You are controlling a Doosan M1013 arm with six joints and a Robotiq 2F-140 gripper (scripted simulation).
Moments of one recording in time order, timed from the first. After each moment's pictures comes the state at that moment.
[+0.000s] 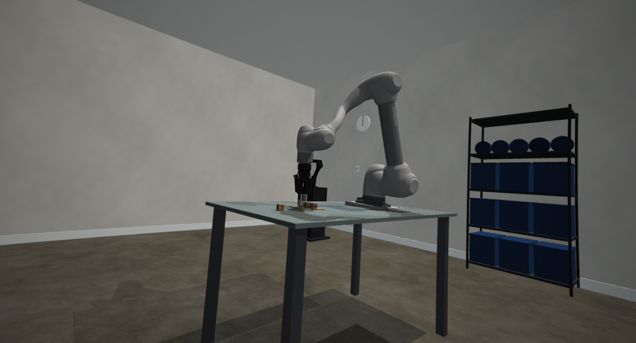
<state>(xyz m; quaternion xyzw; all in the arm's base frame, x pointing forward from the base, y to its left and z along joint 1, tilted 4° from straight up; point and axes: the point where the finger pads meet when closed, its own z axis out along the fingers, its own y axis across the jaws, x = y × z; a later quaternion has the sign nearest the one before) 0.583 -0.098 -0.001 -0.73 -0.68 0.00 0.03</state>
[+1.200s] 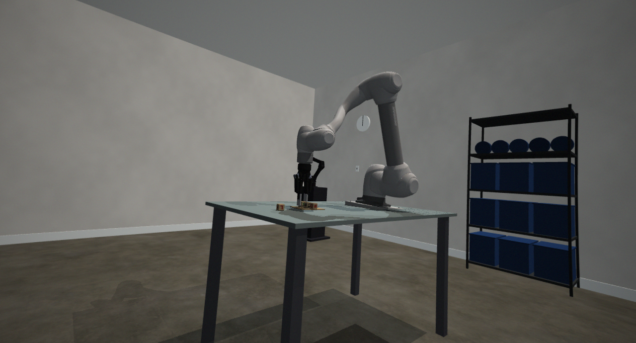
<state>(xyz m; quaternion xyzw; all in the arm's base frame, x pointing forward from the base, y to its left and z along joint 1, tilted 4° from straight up) 0.583 -0.098 -0.001 -0.73 -0.68 0.00 0.03</state>
